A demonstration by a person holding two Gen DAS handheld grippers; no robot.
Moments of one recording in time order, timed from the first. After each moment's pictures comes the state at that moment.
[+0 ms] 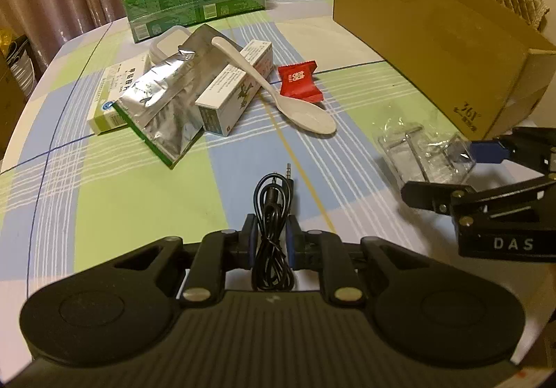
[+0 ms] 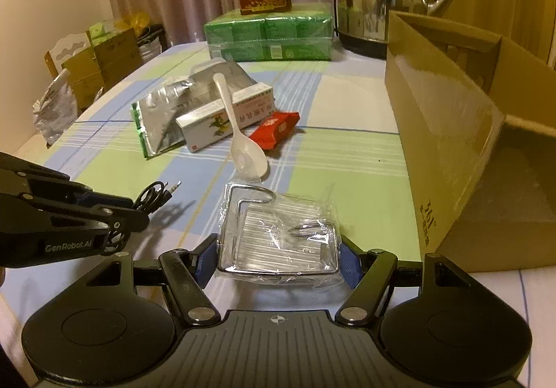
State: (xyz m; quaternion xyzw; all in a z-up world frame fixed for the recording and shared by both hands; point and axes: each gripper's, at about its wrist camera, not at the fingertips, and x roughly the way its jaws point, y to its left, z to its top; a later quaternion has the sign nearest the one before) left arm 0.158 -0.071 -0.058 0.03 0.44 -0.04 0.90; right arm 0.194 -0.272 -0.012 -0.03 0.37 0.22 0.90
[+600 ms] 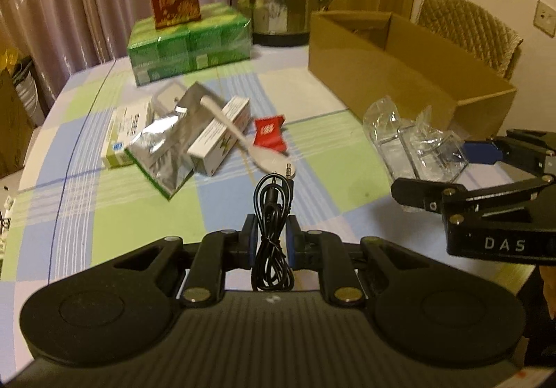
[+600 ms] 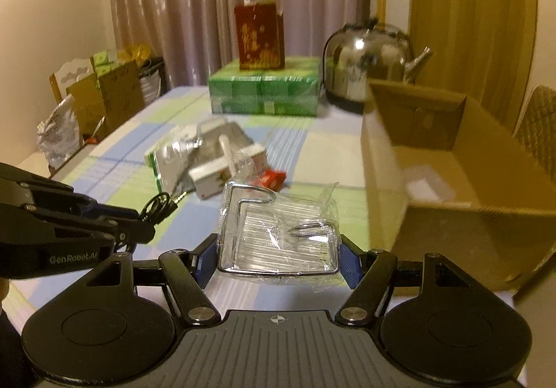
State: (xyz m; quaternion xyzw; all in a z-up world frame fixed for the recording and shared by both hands) left arm 0.119 -0.099 0.011 0.02 0.39 -0.05 0.92; right arm 0.148 -0.289 0.063 -0.03 0.31 0.20 0.93
